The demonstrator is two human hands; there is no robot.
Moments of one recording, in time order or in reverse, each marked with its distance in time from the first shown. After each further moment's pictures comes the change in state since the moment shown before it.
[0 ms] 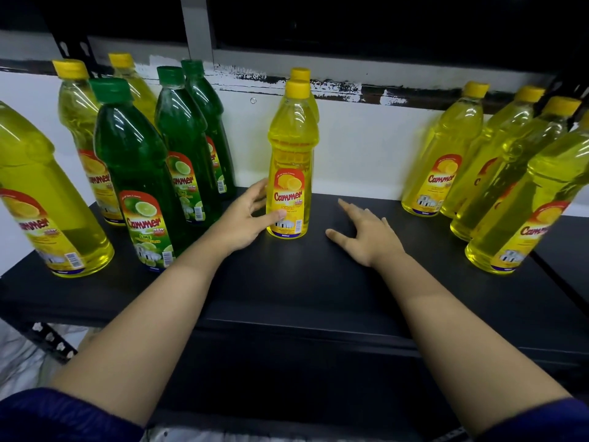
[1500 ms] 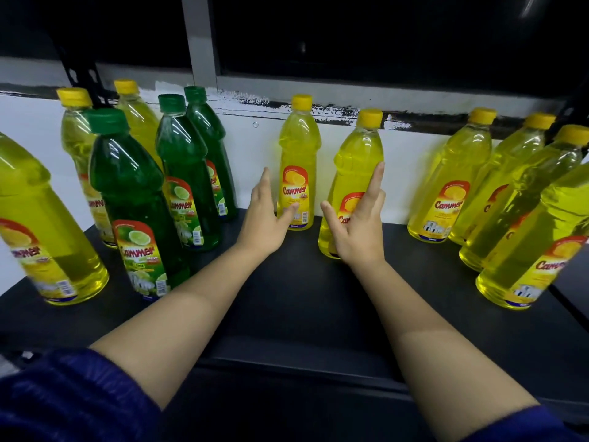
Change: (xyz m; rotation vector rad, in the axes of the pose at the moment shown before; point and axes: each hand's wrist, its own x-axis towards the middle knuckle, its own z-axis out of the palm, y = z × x) left_hand 0.059 0.005 0.031 0.381 0.397 0.206; right_hand 0.042 -0.038 0.002 0.502 0.710 -0.281
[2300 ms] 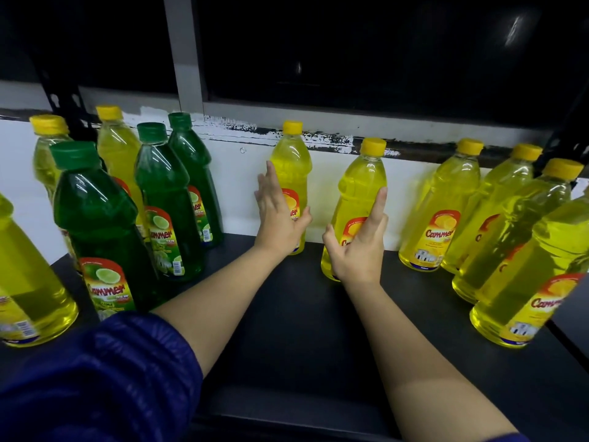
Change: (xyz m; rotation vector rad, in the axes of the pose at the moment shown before) left_hand 0.060 0.017 0.056 0.011 0.156 0.155; right_hand 0.021 0.026 0.002 -0.051 0.141 0.035
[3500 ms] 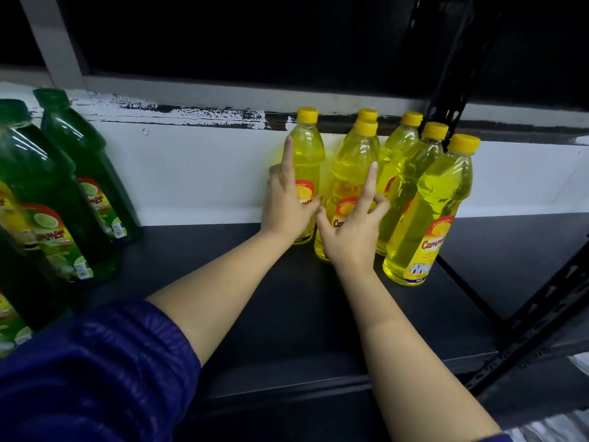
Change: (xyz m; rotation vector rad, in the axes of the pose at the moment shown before) left_hand -0.030 0.108 0.086 -0.134 -0.111 0.150; right_hand -0.004 0.020 -0.111 -0.294 0.158 0.173
